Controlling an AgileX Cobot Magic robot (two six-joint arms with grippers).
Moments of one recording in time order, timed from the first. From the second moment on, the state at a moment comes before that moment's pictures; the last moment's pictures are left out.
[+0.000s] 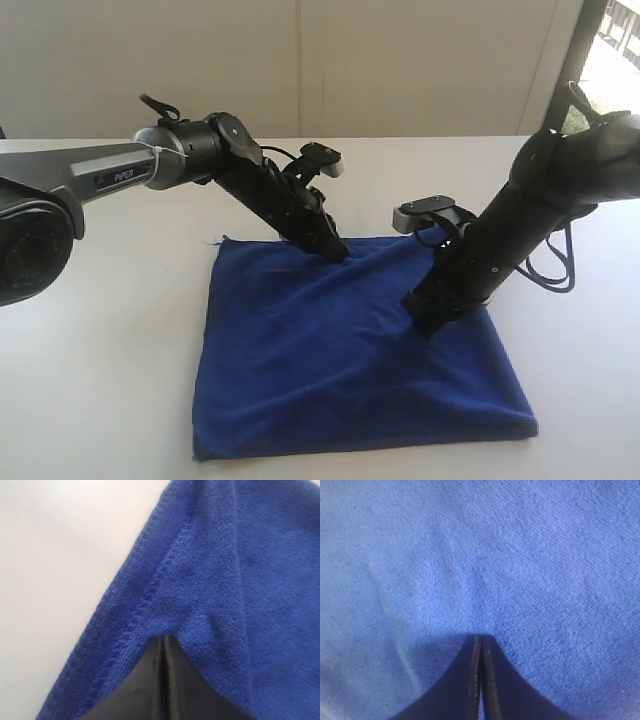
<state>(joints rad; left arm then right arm) -0.49 2.48 -2.07 -0.75 0.90 0.93 0.07 2.03 -1.21 0.53 0.83 -0.80</state>
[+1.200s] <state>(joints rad) -0.49 2.35 -2.07 -0.78 0.99 1.03 0.08 1.88 -1.18 0.38 0.81 -0.64</state>
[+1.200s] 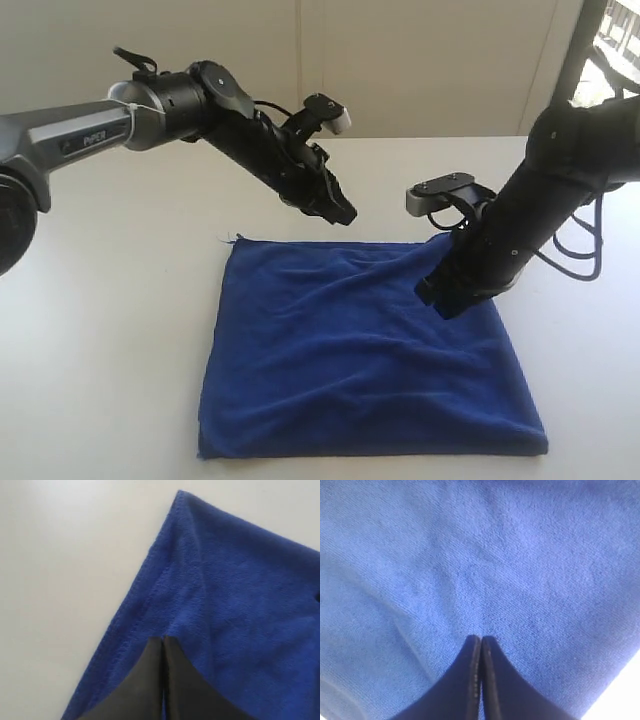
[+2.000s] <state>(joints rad) -0.32 1.40 -1.03 -0.68 0.68 0.93 0.54 1.98 -1.18 0.49 0.81 -0.93</state>
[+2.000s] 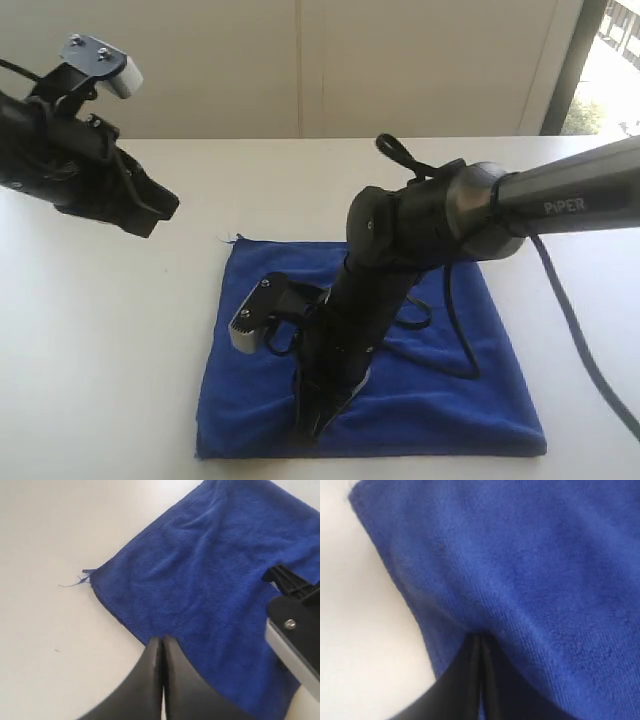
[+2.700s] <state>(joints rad) -0.31 1.05 -0.67 -0.69 0.62 0.85 0.63 2.22 -1.70 0.41 0.80 -0.54</state>
